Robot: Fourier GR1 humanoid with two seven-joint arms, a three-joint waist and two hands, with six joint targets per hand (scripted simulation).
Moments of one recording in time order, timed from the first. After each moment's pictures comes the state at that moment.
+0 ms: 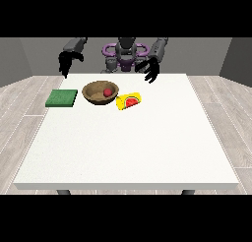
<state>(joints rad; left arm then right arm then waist) -0.37 0.01 -0.28 -1.16 -0.33 0.42 -0.10 -0.33 -0.23 -0.31 -1.27 -0.31 0.11 -0.02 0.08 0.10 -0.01</state>
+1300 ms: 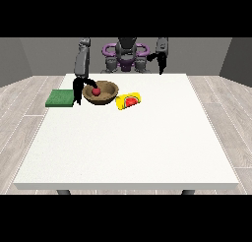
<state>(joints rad) -0.18 0.04 -0.24 -1.44 -0.14 0.16 -0.25 -0.41 -0.18 -0.31 -0.64 -0.21 0.11 -0.51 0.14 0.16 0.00</state>
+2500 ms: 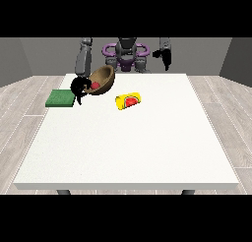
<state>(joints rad) -0.16 0.07 -0.19 -1.48 -0.12 0.10 -0.24 -0.46 -0.16 -0.40 -0.61 -0.34 -0.06 -0.39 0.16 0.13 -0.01</state>
